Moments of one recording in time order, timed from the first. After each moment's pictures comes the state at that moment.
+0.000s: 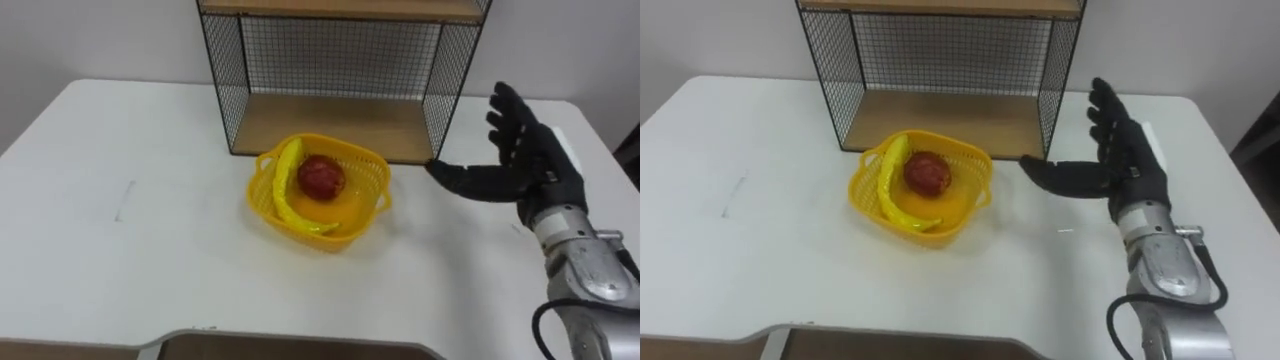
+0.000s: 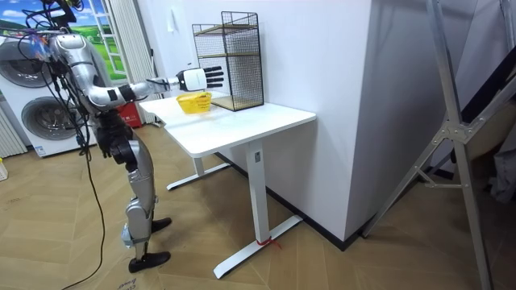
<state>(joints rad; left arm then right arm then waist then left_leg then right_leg) 0.36 0.21 0.37 1.07 -0.12 0.09 0.25 0.08 -0.35 -0.15 -0.13 0.30 0.12 -0.06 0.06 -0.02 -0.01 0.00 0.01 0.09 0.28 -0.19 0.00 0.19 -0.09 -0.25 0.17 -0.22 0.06</state>
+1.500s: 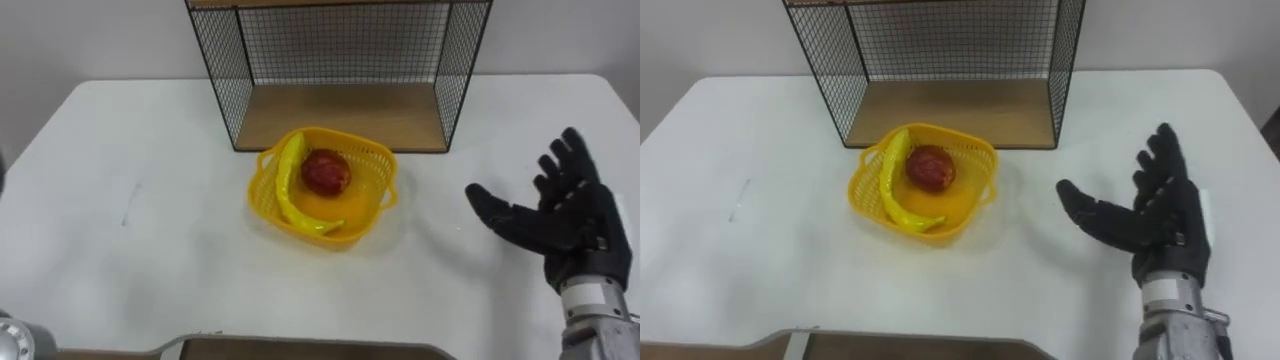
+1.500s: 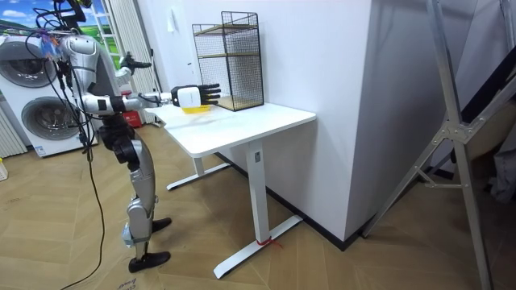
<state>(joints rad) 0.24 0.22 0.23 -0.30 -0.18 -0.14 0.61 0.33 -0.25 -0.10 -0.19 0.42 -0.04 -0.09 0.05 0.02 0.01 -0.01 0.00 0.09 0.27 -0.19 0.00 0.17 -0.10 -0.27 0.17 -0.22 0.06</state>
